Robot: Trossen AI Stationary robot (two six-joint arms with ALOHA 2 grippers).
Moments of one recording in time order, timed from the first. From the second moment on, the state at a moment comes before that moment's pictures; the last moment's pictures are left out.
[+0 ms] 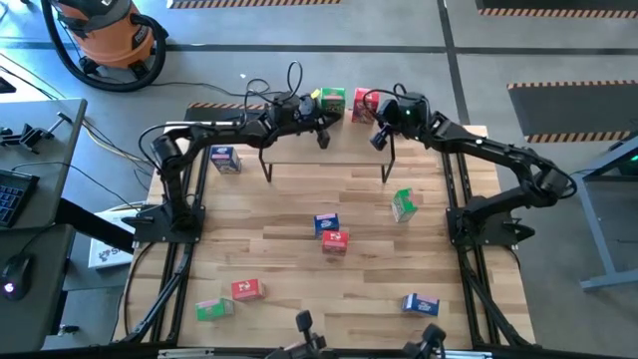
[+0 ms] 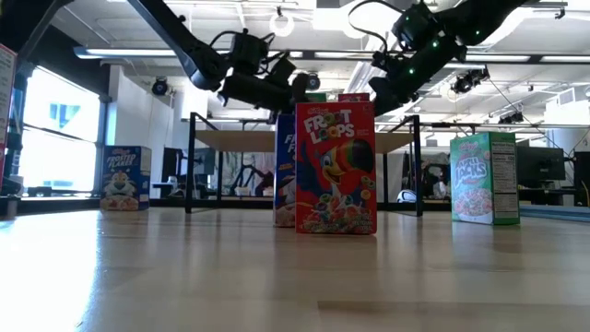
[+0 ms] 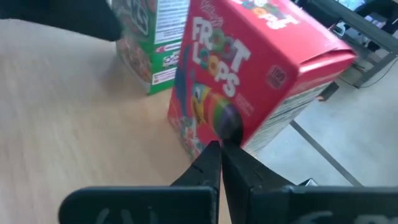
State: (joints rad) left arm 0.59 1.88 1.21 0.50 0.24 0.01; right arm -0.70 1.35 0.95 -0.10 0.10 -0.24
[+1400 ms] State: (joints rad) left arm 0.36 1.25 0.86 -0.09 0.30 0.13; right arm -0.34 1.04 0.59 0.16 -0.21 -0.10
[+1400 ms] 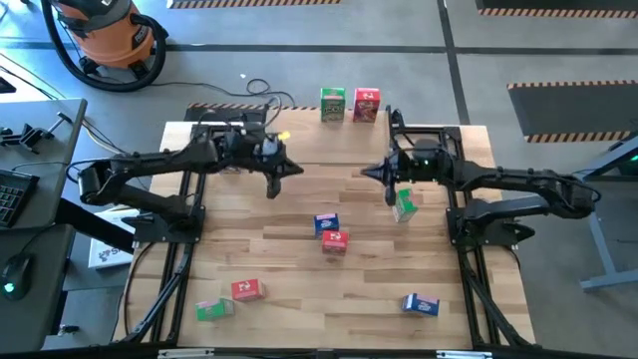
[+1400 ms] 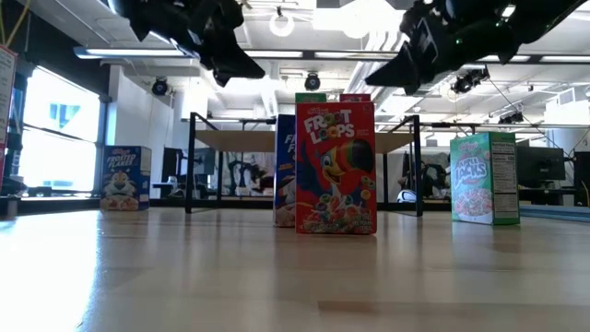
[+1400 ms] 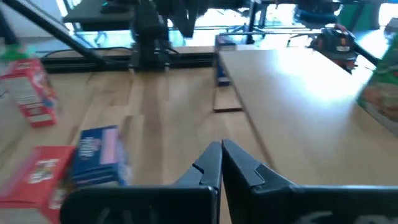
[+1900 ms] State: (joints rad) left arm 0.20 1.25 0.52 0.57 0.29 -0.01; right arm 0.05 1.03 0.61 0.05 0.12 0.08
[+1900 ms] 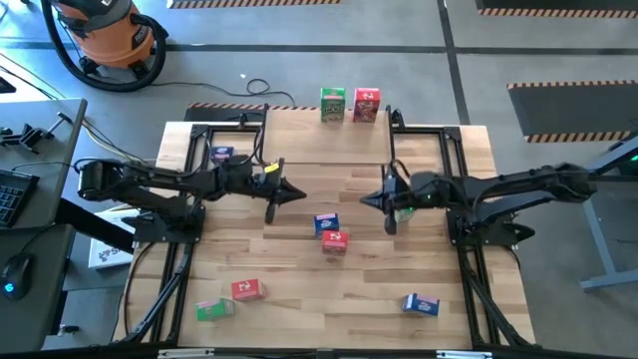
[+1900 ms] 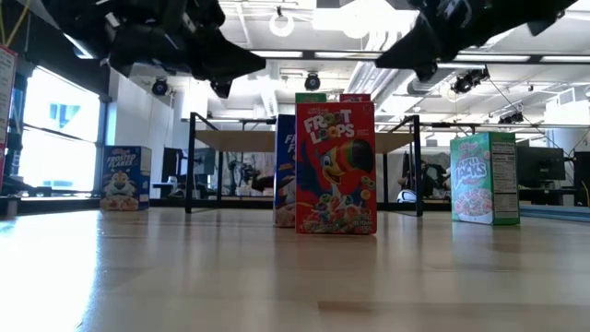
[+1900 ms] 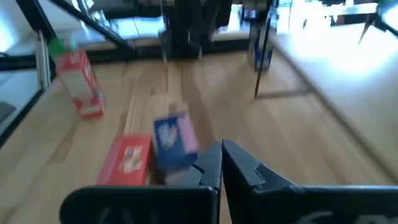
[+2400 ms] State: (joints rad) left arm 0.12 1.25 0.41 0.60 0.13 -0.03; right arm 0.34 1.10 0.61 0.03 0.44 0.29
